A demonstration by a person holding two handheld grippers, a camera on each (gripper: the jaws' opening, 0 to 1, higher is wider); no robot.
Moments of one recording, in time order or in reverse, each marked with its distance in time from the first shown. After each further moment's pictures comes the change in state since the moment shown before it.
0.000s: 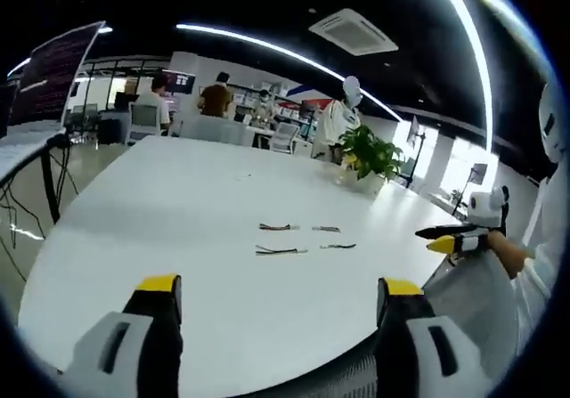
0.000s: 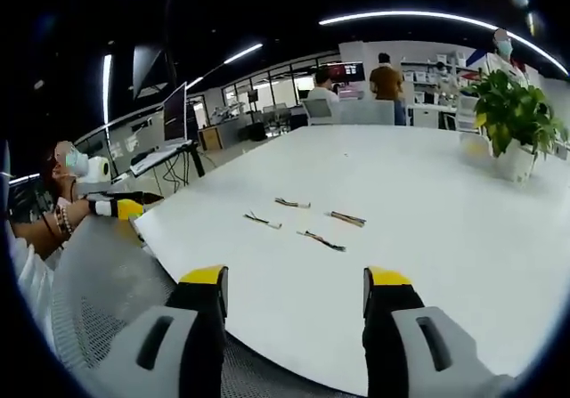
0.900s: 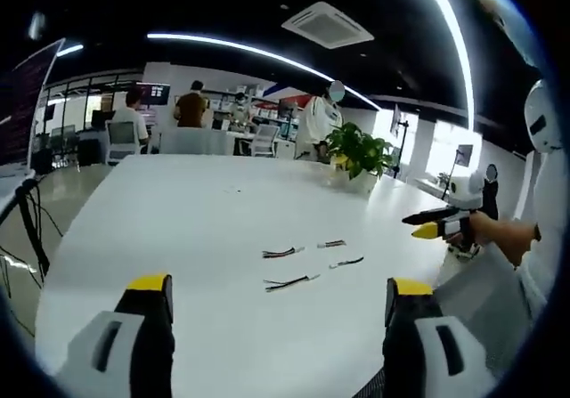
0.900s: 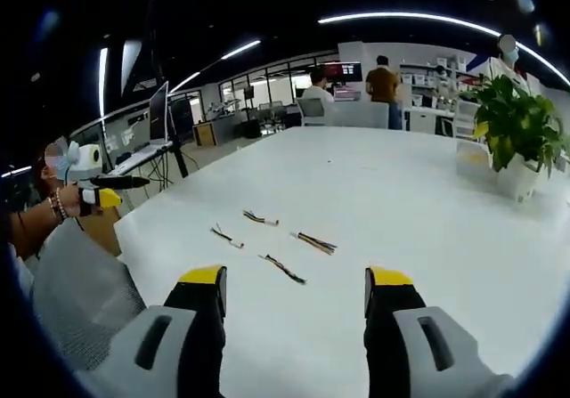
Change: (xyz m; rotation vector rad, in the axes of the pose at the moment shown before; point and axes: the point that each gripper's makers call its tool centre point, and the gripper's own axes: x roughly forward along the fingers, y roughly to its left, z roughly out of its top) left arm 0.044 0.018 0.053 0.058 -0.037 -0.101; right arm 0.040 -0.050 0.031 -0.033 0.010 -0.023
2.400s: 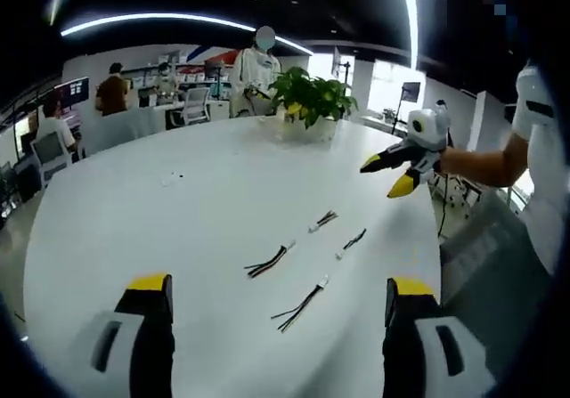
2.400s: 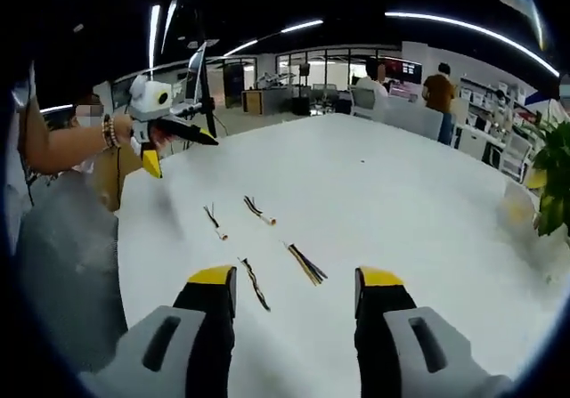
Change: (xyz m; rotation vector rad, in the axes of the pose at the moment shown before) left arm 0.120 0.001 0.002 0.229 0.232 -0.293; right arm 0.068 -0.024 0.011 -0.273 0.117 0.201
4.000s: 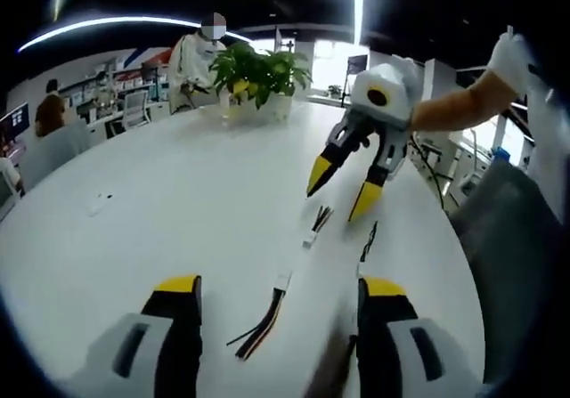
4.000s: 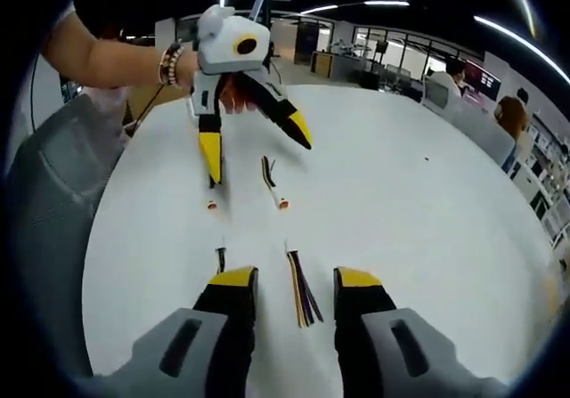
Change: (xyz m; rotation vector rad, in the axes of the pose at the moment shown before) left arm 0.118 -0.019 0.003 0.183 0.050 -0.252; right arm 0.084 -0.001 -0.015 -0.267 0.174 0.235
